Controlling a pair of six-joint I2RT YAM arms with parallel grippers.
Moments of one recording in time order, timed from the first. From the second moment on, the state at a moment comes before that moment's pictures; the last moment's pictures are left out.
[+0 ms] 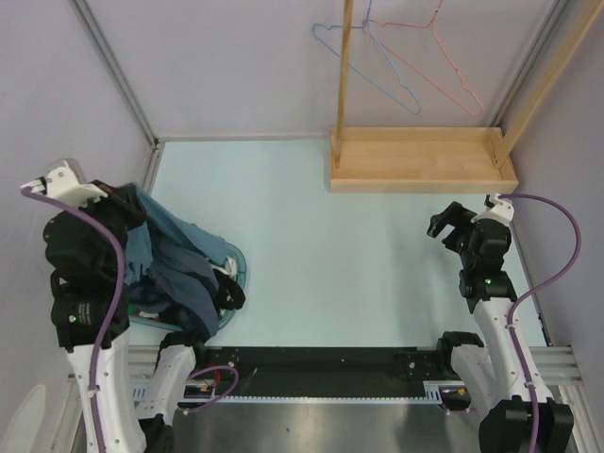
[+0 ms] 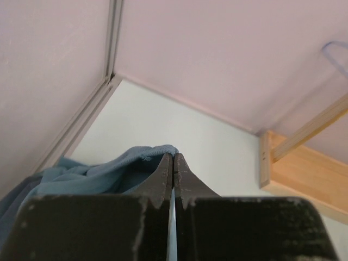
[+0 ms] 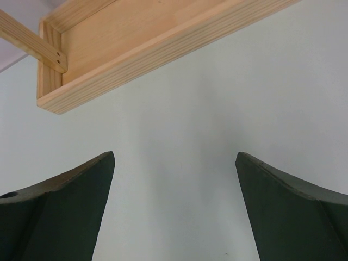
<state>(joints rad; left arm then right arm) 0.11 0.70 1.31 -0.68 -0.12 -0.34 -0.06 0.76 0.52 -0.10 0.04 0.41</state>
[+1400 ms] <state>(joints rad) -0.80 1.28 1.56 -0.54 -0.03 -0.21 -0.07 0.71 0.72 -0.36 -0.05 0.39</state>
